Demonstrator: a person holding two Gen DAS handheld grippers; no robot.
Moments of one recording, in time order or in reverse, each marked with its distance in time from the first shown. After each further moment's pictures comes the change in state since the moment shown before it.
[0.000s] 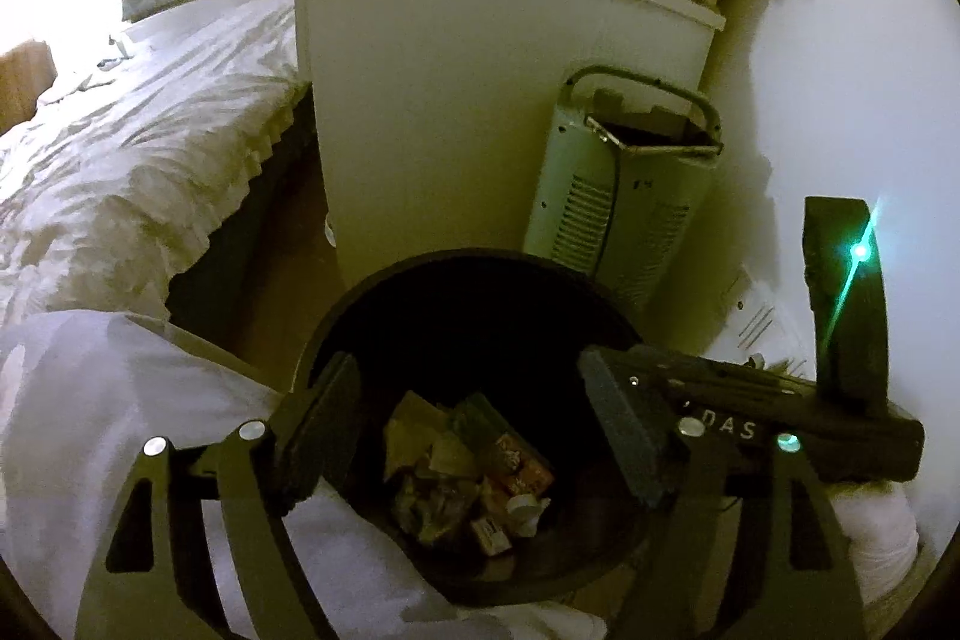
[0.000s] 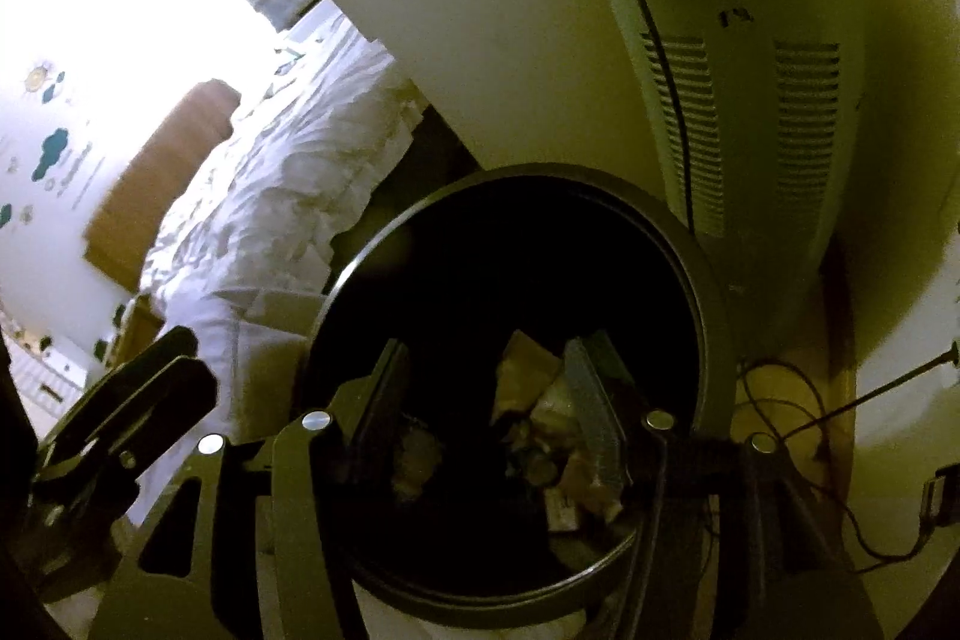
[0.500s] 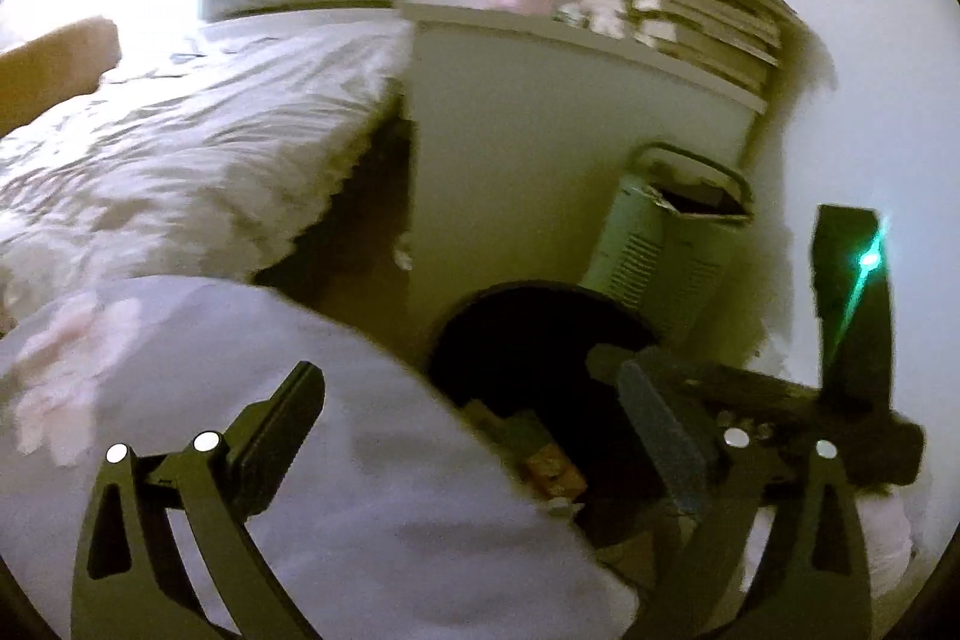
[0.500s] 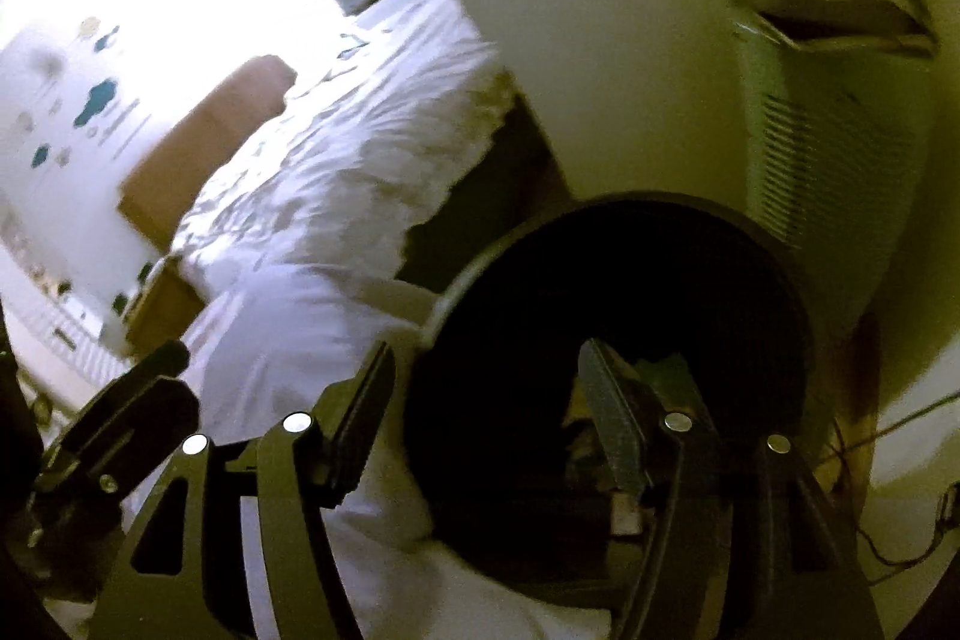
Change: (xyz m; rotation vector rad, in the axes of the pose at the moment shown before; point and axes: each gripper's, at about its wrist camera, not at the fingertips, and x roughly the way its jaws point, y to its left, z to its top) left arm -0.084 0.062 -0.023 -0.132 -0.114 0.114; right arm -0.015 0.100 -0.015 -0.171 -0.027 0.093
